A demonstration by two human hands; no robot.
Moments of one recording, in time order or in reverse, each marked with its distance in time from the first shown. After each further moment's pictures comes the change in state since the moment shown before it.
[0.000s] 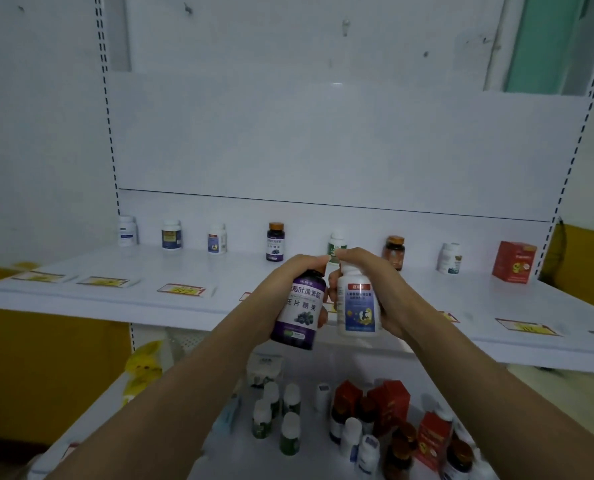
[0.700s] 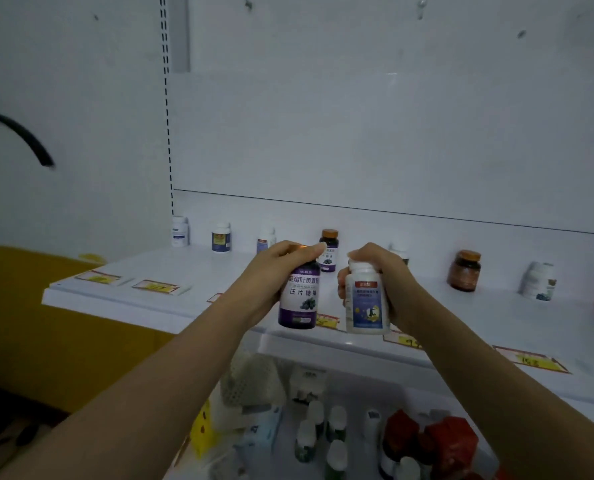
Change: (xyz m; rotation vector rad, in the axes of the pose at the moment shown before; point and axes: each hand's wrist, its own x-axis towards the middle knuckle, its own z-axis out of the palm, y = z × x) left_hand 0.026 0.036 -0.098 0.235 0.309 0.209; right_hand 0.094 0.013 0.046 -0.004 -0.124 0.078
